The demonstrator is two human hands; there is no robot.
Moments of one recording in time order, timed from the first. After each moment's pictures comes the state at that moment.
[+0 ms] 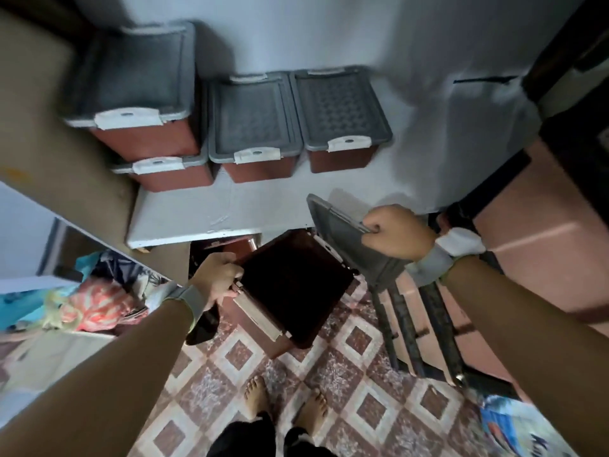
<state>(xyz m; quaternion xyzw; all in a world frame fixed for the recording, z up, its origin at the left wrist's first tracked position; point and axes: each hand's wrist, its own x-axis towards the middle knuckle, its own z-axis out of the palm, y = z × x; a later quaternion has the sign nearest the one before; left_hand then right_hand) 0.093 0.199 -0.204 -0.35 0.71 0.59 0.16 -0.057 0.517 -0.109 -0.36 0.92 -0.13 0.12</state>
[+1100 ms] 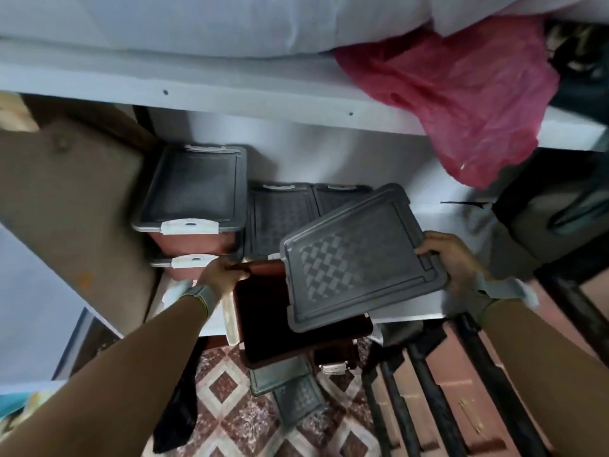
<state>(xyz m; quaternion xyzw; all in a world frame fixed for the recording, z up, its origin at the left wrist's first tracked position) -0.044 0.075 -0.149 -0.30 0.77 0.56 0.00 -0.153 0.475 -0.004 0.03 0.73 -0.66 0.18</state>
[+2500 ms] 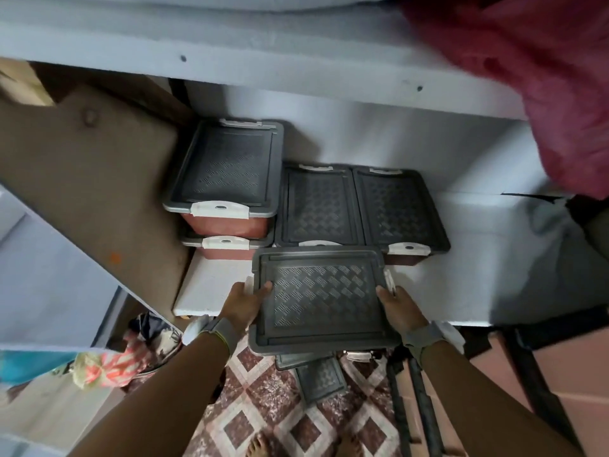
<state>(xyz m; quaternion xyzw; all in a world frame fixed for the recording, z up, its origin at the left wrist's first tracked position) 0.015 0.099 -0.196 -0.42 0.63 0.65 0.03 -0.108 0.388 -0.150 0.06 0.87 -0.41 0.26</state>
